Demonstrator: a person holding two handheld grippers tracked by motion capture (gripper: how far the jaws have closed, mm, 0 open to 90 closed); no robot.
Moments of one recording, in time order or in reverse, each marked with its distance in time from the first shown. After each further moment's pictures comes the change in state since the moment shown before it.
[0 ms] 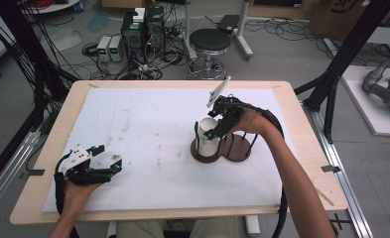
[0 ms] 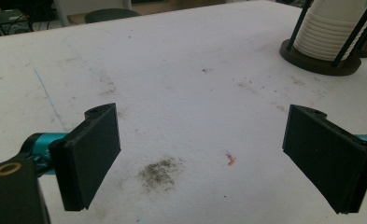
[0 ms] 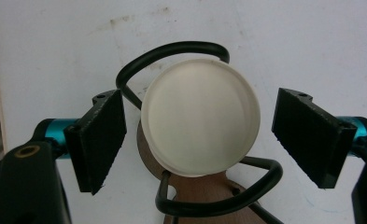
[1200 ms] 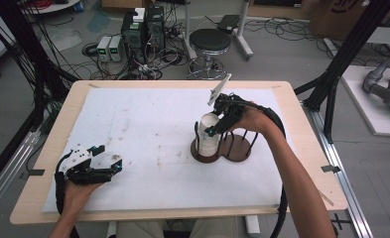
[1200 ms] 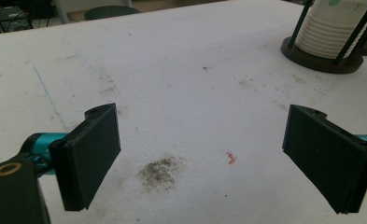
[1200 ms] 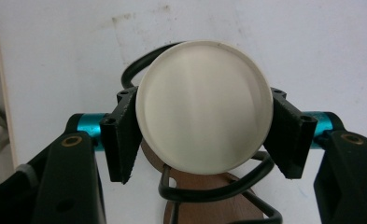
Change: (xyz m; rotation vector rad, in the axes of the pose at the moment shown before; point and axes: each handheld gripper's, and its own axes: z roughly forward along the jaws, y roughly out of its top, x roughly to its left) left arm 0.000 0.000 0.001 0.010 0.003 -0.003; right arm 0.001 0.004 -0.012 0.016 -0.006 -0.003
